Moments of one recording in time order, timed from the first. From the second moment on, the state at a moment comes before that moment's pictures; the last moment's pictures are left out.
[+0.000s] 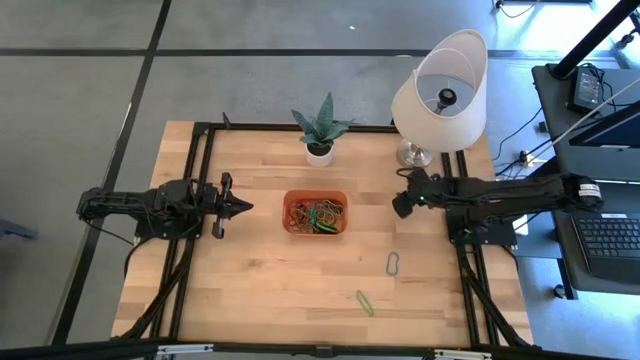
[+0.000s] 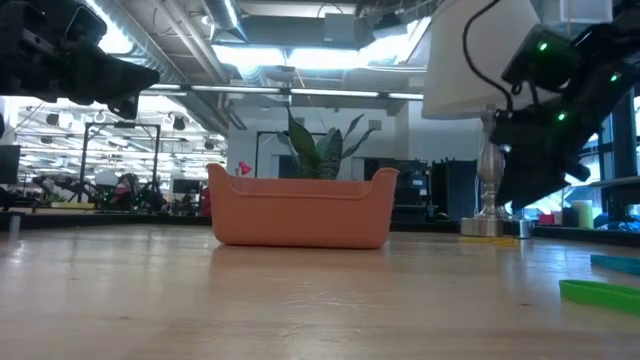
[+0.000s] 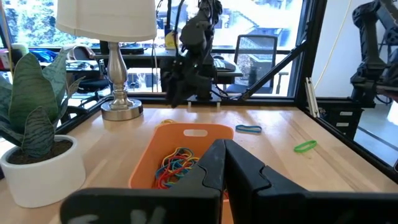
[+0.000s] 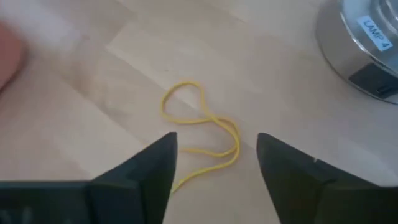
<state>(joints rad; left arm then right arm) -0.01 0.00 0.01 0.01 -0.02 -0.04 -0.15 0.92 0.37 -0.46 0.38 0.73</state>
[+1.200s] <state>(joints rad) -0.01 0.00 0.01 0.01 -0.03 -0.04 -0.13 1.17 0.58 -0.59 0.25 0.78</state>
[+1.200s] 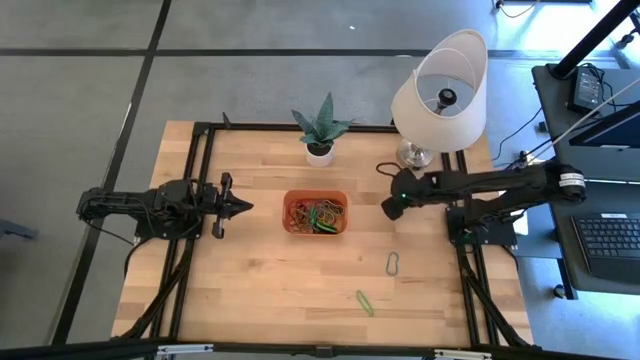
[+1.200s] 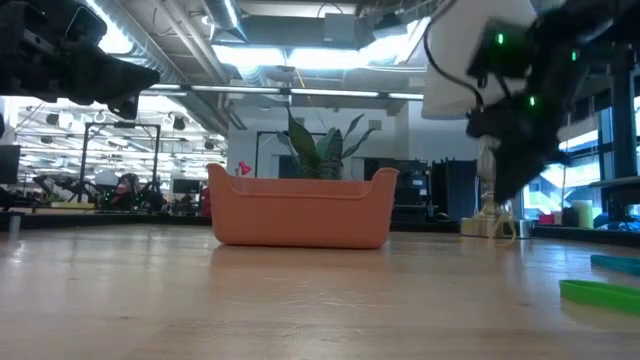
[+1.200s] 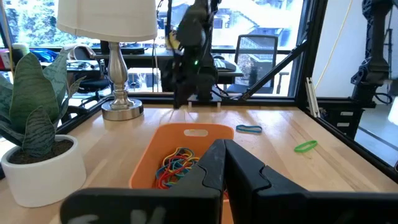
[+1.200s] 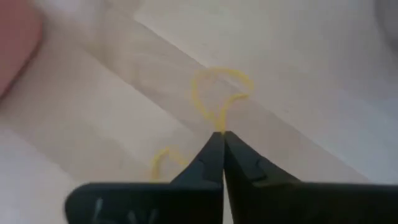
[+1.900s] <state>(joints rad) -0.01 0.00 0.01 0.01 -0.03 -0.04 0.07 1.56 1.50 -0.85 0.44 0.62</state>
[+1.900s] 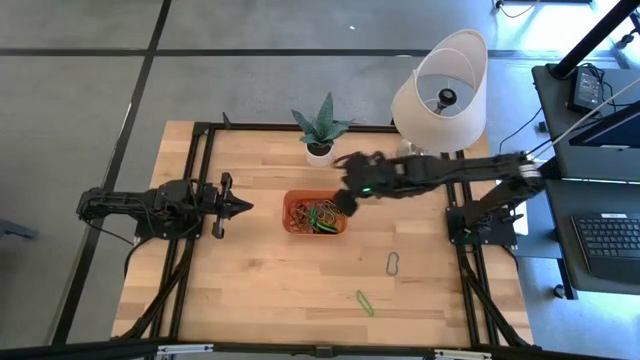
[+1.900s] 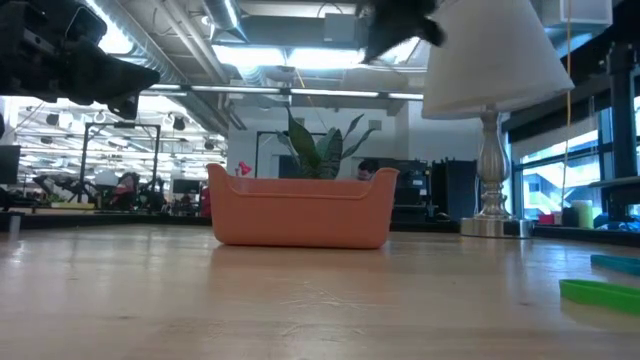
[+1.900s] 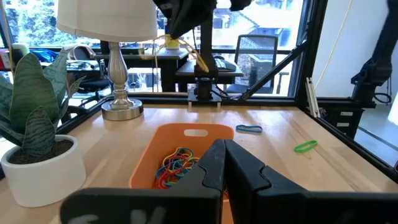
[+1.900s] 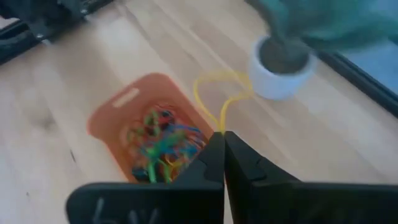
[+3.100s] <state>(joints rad) -0.01 0.00 0.01 0.01 -0.03 -0.04 0.03 2.33 1.94 -0.96 0.16 0.57</state>
